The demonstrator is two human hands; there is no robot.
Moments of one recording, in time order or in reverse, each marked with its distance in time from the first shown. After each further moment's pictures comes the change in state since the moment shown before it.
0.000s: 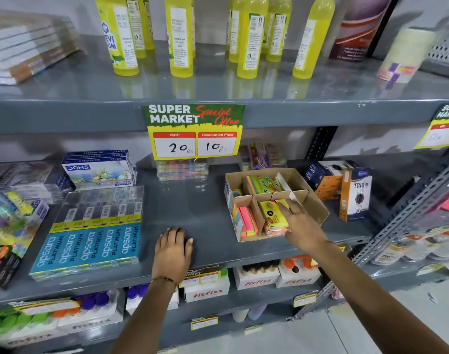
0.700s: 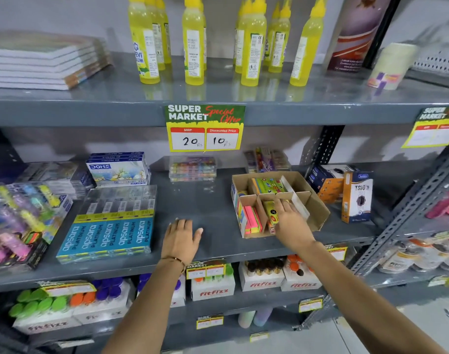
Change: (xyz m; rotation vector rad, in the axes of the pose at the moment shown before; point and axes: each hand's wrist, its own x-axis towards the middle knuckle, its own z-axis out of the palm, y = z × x) left_hand 0.006 0.016 -0.032 0.152 -0.070 0.020; right_hand -0.015 -0.036 -0.003 0.081 0.213 -0.064
